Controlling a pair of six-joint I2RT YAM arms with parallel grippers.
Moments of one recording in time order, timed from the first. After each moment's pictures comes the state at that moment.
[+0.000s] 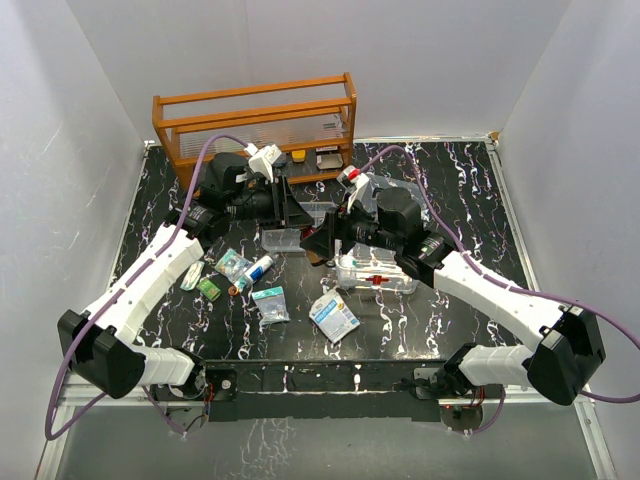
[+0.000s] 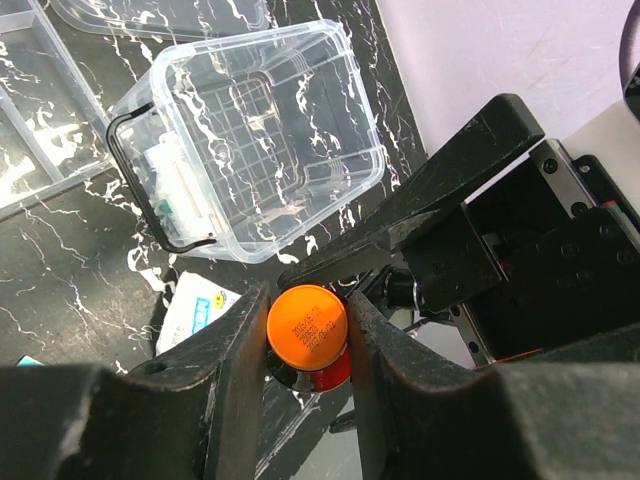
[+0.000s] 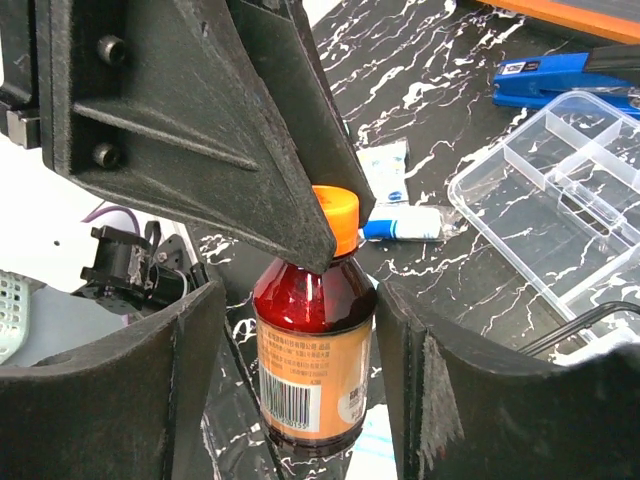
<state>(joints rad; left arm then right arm) -0.50 1.31 1.28 -0.50 0.53 -0.59 0.71 1.24 0.98 0.04 -0.43 0.38</state>
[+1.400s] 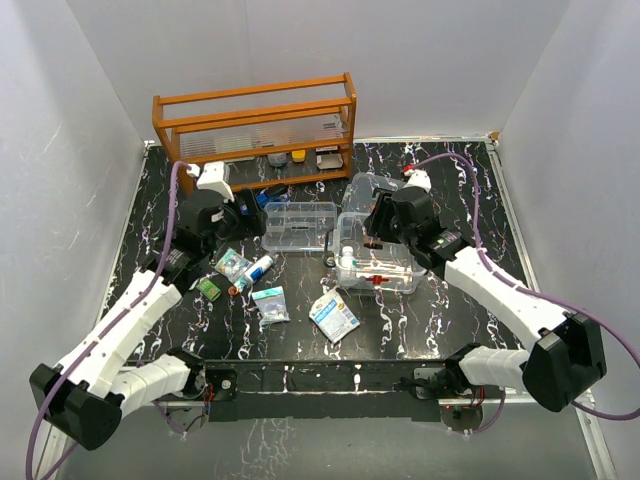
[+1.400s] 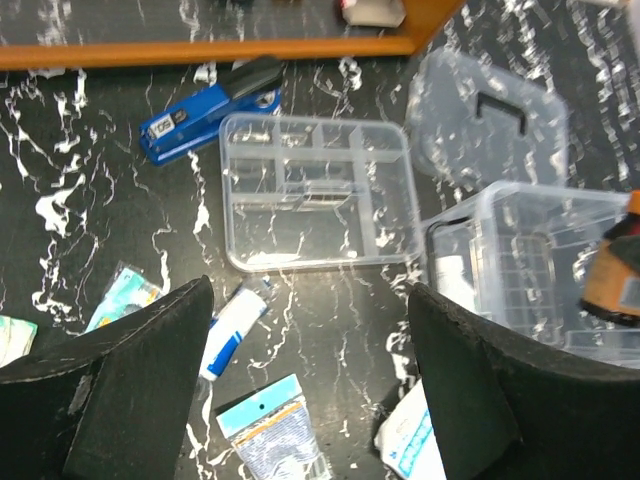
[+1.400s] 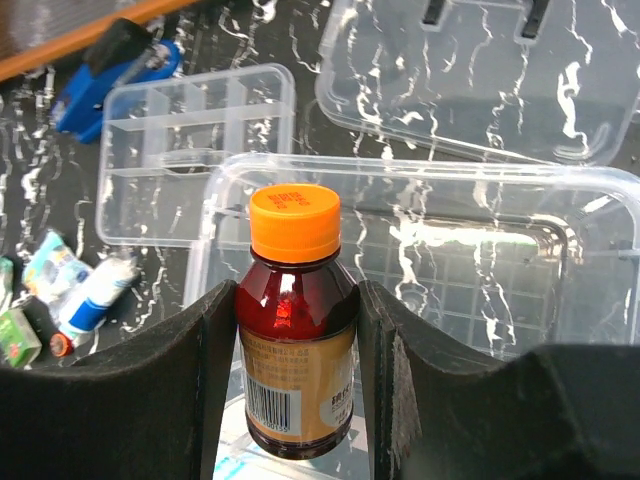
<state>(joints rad) -0.50 1.01 1.02 -0.44 -0.21 -0.44 0.54 1.20 0.95 -0.29 0.20 0.57</state>
